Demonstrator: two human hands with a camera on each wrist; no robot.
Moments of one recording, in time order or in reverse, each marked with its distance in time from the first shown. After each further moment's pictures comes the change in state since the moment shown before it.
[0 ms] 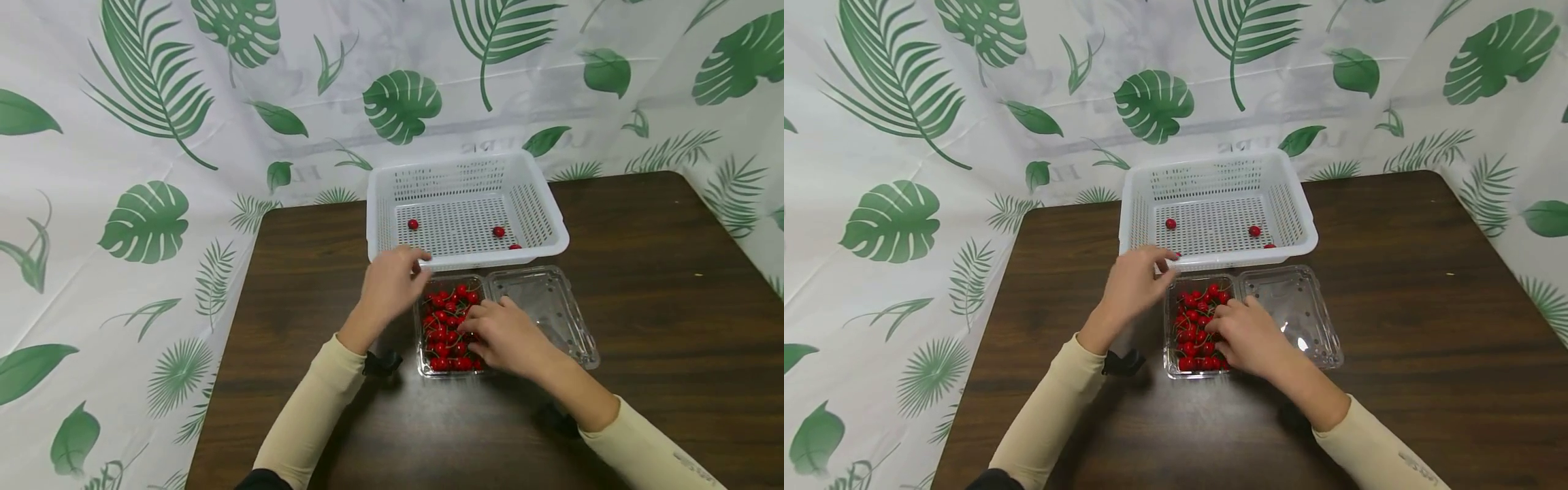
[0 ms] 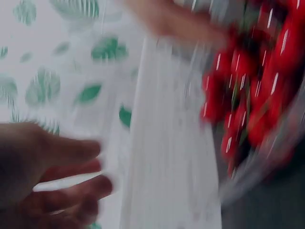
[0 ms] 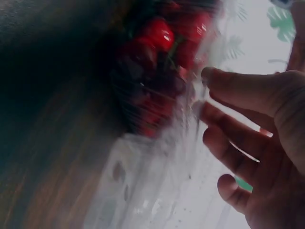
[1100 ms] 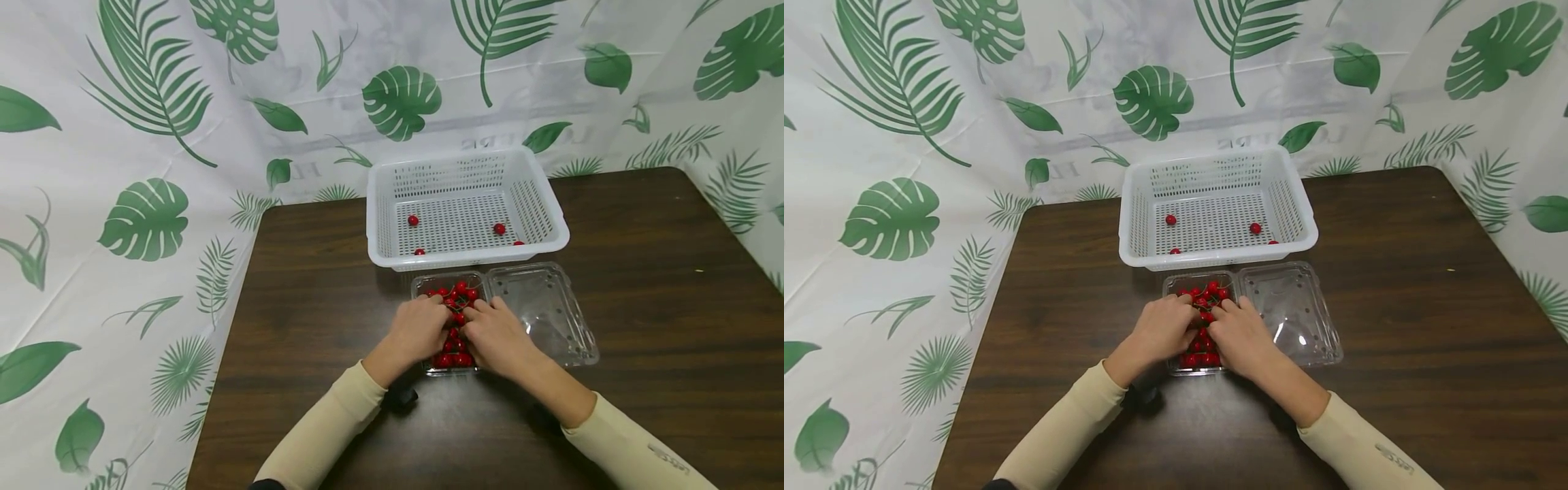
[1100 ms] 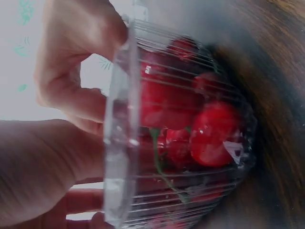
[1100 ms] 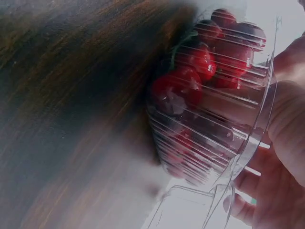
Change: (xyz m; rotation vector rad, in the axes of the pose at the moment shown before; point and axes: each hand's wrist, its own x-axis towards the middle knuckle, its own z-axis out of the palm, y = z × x) left_hand -0.041 0.030 0.057 0.271 -0.265 0.168; right_hand 0.004 -0.006 0.027 -0.212 0.041 0.015
